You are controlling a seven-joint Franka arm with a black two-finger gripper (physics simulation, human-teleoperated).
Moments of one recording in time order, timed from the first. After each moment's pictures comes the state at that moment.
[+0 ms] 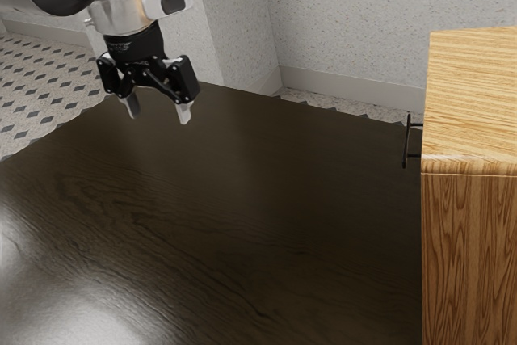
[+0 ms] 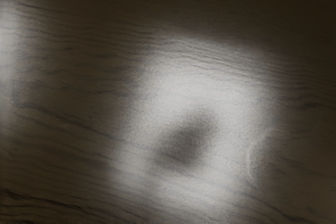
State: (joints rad) arm -0.15 0.07 0.27 -1.26 0.05 1.36 -0.15
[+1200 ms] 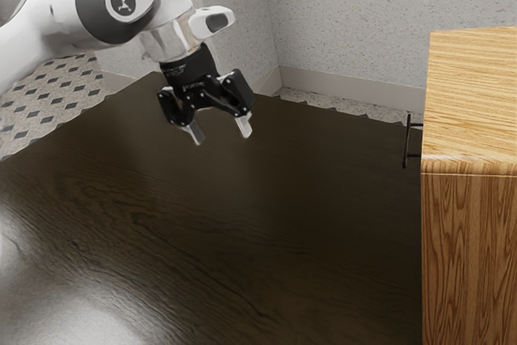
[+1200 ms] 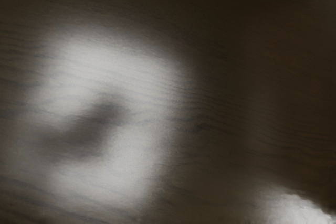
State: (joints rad) arm -0.06 0.18 0.19 -1.29 -0.20 1.48 -0.20
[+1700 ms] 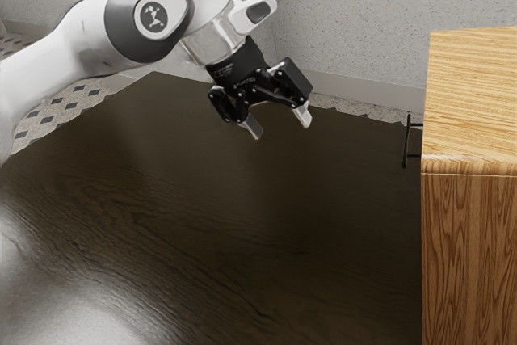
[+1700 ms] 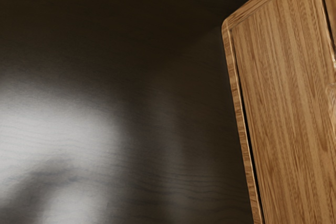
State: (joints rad) arm -0.16 0.12 0.15 -1.39 -0.30 1.77 -0.25
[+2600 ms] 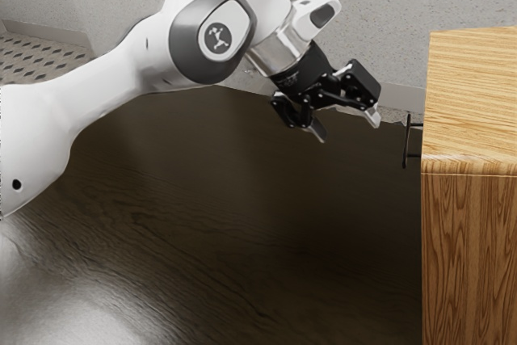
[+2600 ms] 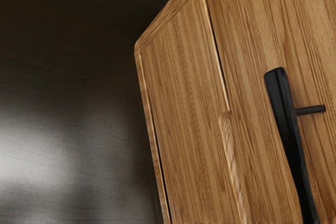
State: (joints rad) arm -0.26 0.22 0.15 -1.34 -0.35 1.92 -0.30
